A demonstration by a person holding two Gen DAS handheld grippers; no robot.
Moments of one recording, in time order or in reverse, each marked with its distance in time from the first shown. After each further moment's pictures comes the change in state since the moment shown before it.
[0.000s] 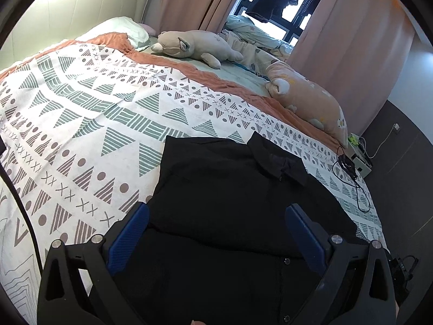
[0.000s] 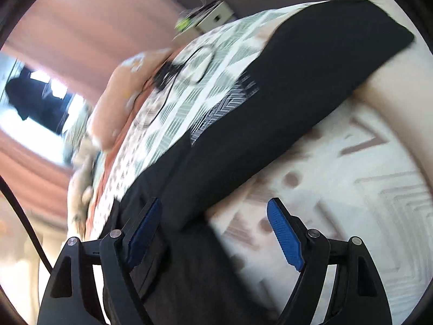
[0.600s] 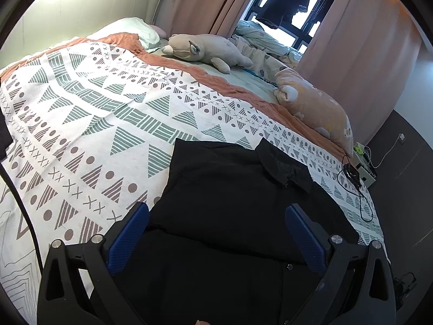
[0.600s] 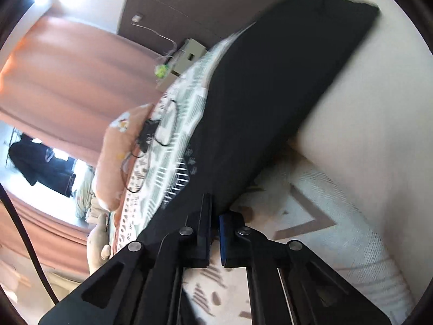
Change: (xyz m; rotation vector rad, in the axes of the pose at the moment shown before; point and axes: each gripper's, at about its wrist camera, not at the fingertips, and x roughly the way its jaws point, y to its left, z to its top) left arm -0.007 0.005 -0.001 -0.041 -0.032 0.033; right arm 0.003 -0.047 0.003 0.138 -0.181 0.043
